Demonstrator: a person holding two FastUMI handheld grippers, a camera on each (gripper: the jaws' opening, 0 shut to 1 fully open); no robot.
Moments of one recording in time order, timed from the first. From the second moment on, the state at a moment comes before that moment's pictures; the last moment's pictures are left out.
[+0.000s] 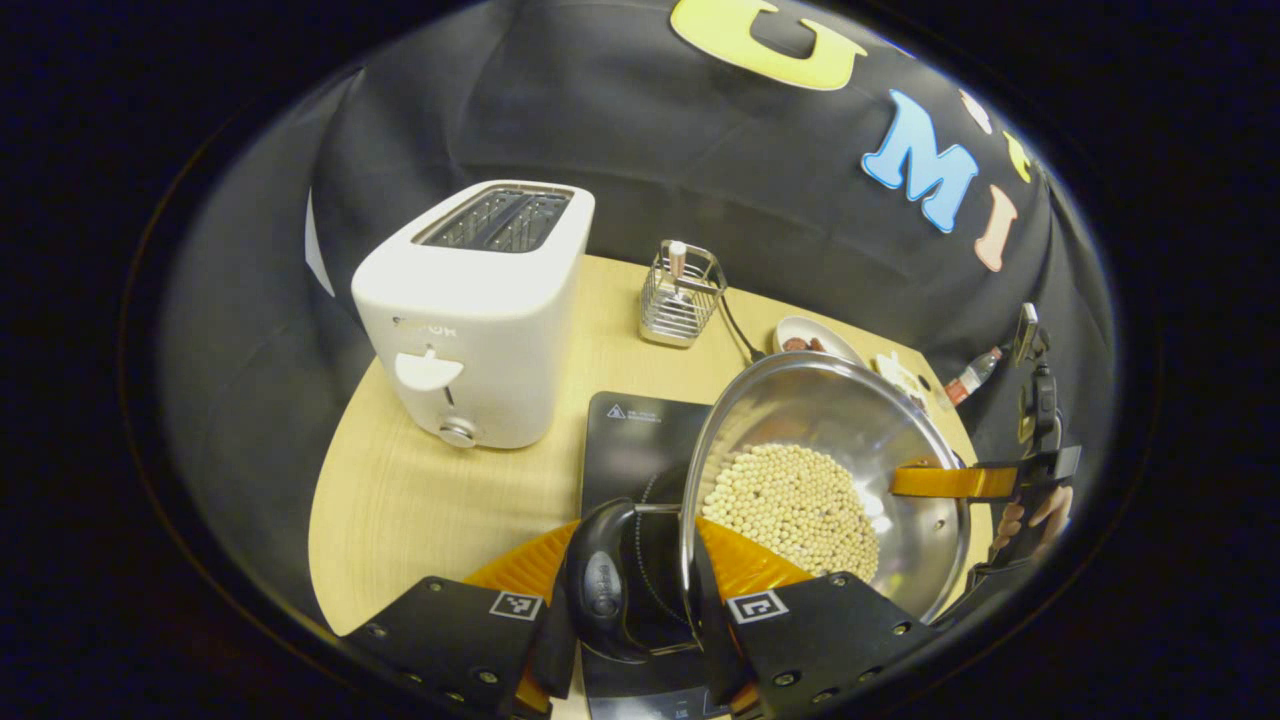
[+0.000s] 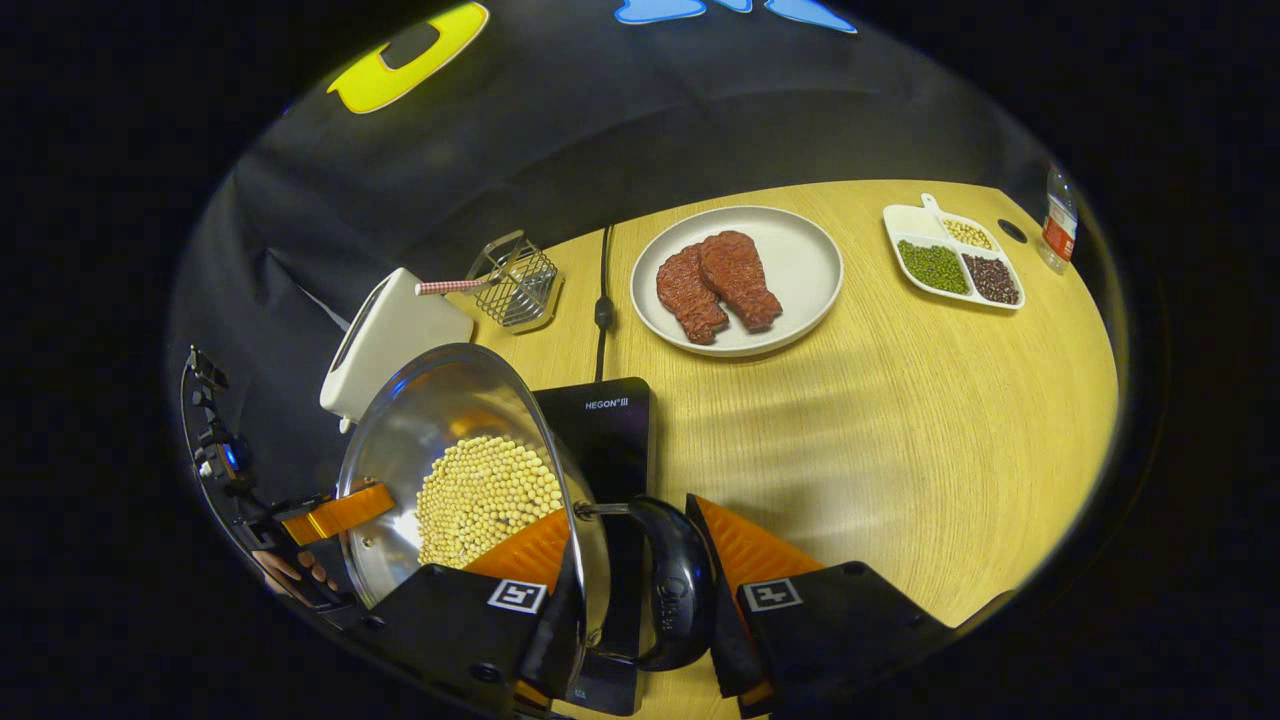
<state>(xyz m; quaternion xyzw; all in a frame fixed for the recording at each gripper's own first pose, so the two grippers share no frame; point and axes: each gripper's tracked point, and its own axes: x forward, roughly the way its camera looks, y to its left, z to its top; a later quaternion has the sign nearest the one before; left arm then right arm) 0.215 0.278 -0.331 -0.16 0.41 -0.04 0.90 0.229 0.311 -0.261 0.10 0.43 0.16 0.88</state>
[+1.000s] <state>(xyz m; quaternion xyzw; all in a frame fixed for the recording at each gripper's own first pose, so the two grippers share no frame) 0.223 0.278 -0.339 -0.16 0.39 -0.05 0.90 0.240 0.311 -0.272 0.09 0.42 0.16 0.89</state>
